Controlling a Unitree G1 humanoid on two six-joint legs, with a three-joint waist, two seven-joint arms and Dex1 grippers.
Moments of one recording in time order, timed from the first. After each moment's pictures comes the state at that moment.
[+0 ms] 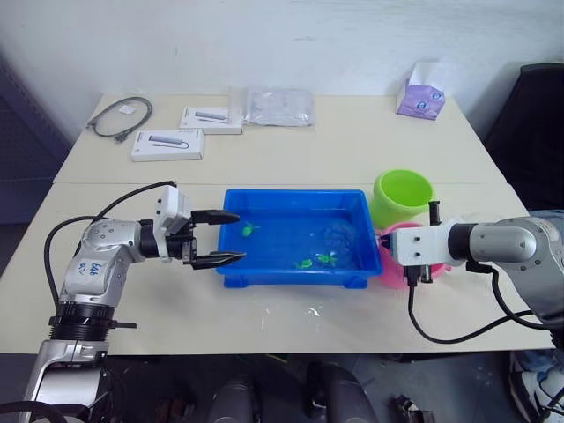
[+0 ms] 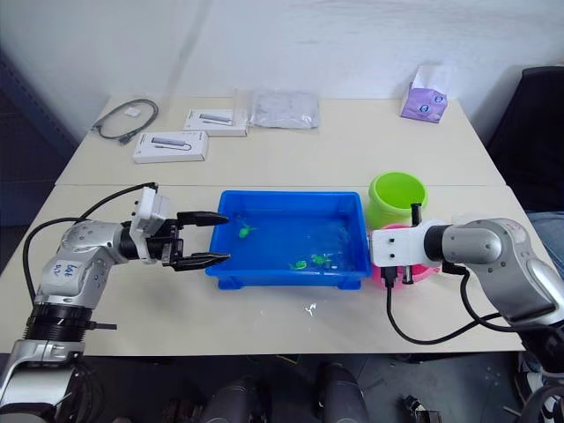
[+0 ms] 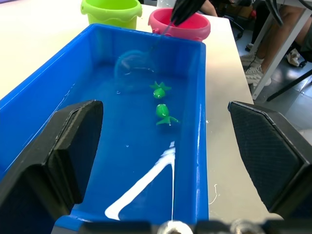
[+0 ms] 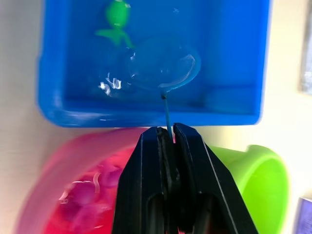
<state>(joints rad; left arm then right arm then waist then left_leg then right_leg) -0.48 0.65 0.04 0.15 -0.47 0.25 -1.25 -0.40 -1.08 0.20 -0.24 -0.09 0.11 1.05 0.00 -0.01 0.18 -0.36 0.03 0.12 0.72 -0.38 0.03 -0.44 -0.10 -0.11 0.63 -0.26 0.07</state>
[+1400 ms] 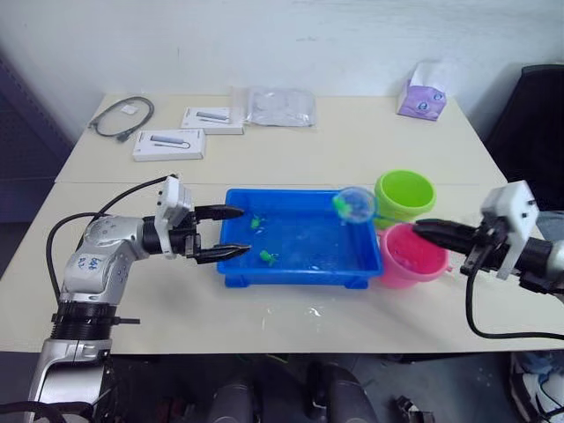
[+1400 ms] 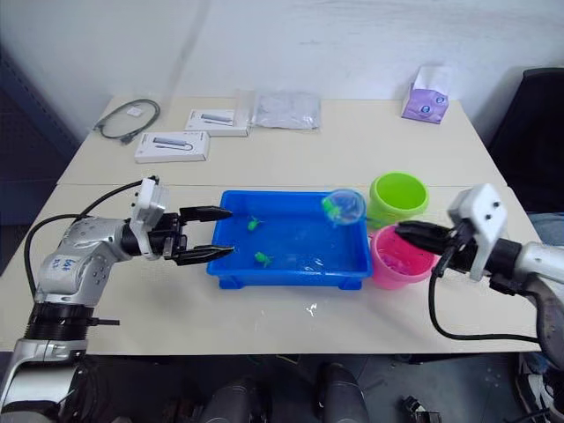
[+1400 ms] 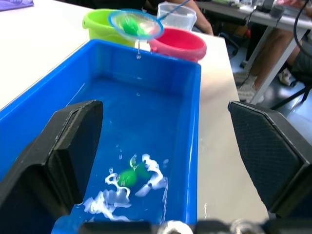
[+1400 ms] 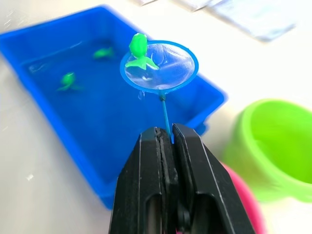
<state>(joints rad) -0.51 0.62 0.06 0.09 -0.52 0.41 -1.21 -0.10 -0.85 -0.47 -0.40 0.56 0.64 0.93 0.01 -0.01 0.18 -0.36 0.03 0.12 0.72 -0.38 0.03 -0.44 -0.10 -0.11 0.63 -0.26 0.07</state>
